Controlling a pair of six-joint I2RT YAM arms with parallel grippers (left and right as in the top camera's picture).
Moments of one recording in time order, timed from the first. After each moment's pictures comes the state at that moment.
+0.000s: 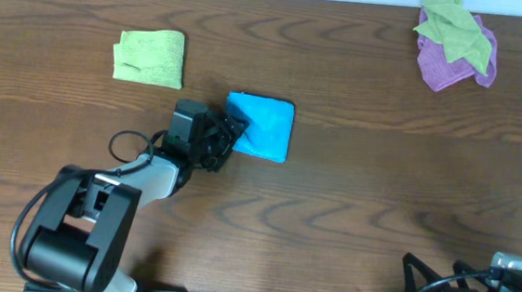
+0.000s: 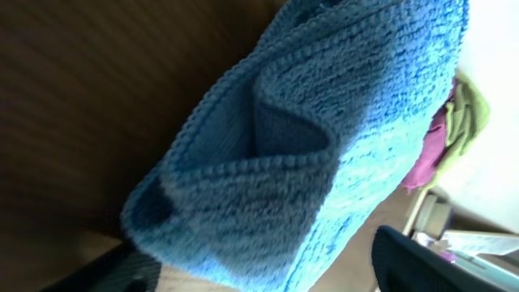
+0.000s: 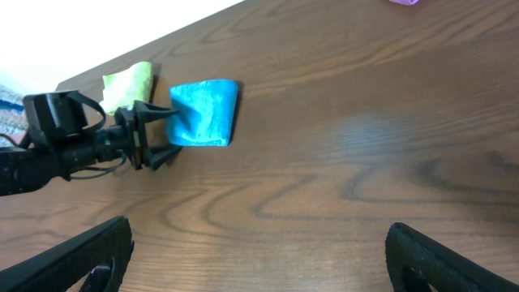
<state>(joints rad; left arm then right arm) -0.31 1.74 0.66 0.31 0.39 -1.31 0.56 0.24 1.05 -1.36 0.22 0.70</state>
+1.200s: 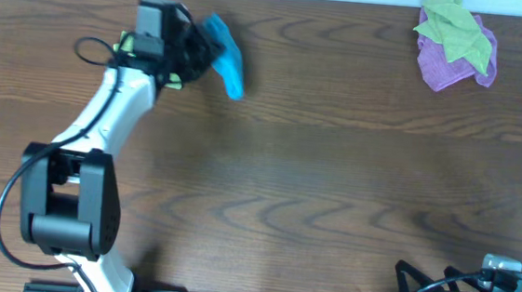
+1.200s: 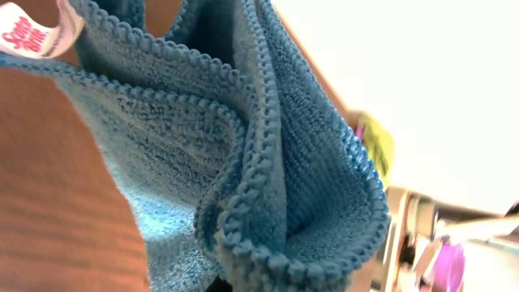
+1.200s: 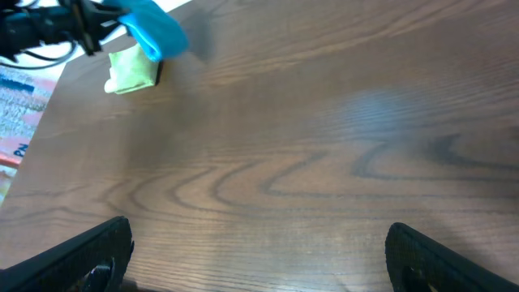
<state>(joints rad) -0.07 1.87 1.40 -0.23 0.52 -0.94 0.56 0.24 1.05 -1.40 0.15 0.72</state>
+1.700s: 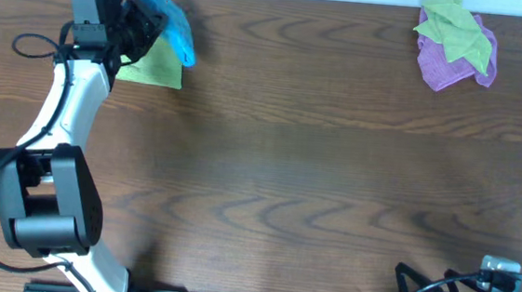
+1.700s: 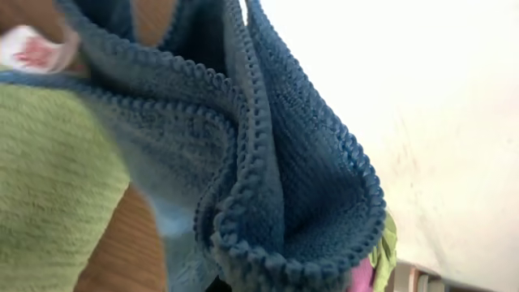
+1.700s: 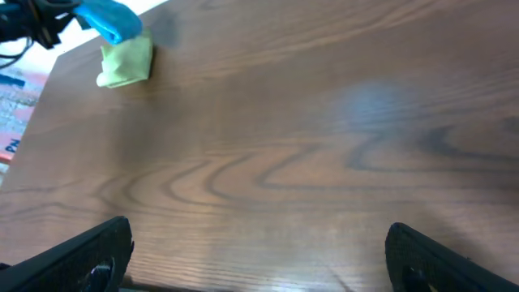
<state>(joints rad) 0.10 1.87 1.42 -0.16 0.48 -0.88 0.56 0.24 1.05 -1.43 0.15 0.72</state>
